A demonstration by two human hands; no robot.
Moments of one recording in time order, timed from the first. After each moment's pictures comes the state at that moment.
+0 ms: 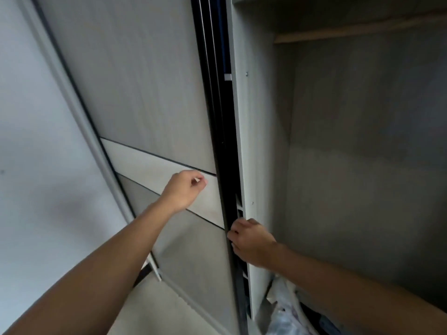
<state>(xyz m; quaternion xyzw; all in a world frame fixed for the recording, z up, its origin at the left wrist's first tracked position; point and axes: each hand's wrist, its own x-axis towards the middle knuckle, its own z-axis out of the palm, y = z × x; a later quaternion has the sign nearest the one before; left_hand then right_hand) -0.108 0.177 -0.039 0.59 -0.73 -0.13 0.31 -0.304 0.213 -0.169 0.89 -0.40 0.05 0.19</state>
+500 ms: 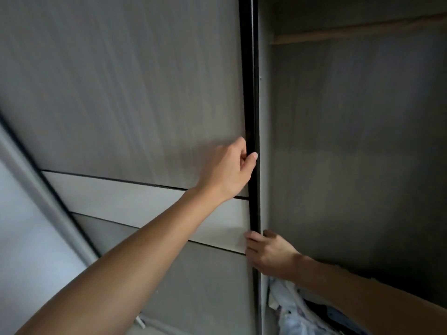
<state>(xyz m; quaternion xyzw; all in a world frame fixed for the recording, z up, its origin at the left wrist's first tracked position) -0.120 0.107 0.030 0.33 -0.85 -0.08 0.40 -0.256 0.163 -0.174 0.87 -0.43 0.07 0.22</state>
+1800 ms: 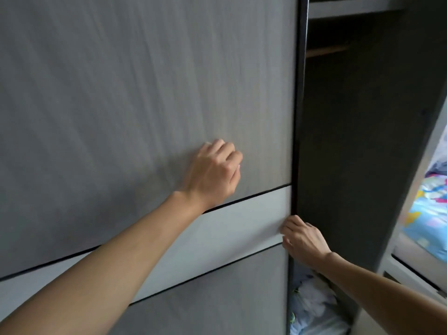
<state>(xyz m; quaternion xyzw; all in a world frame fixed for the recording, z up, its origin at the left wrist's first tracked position) -0.220 0.159 0.040 -0.08 -0.89 0.17 0.41 -0.372 0.350 -0.187 0.49 -0.84 0.10 0.22</state>
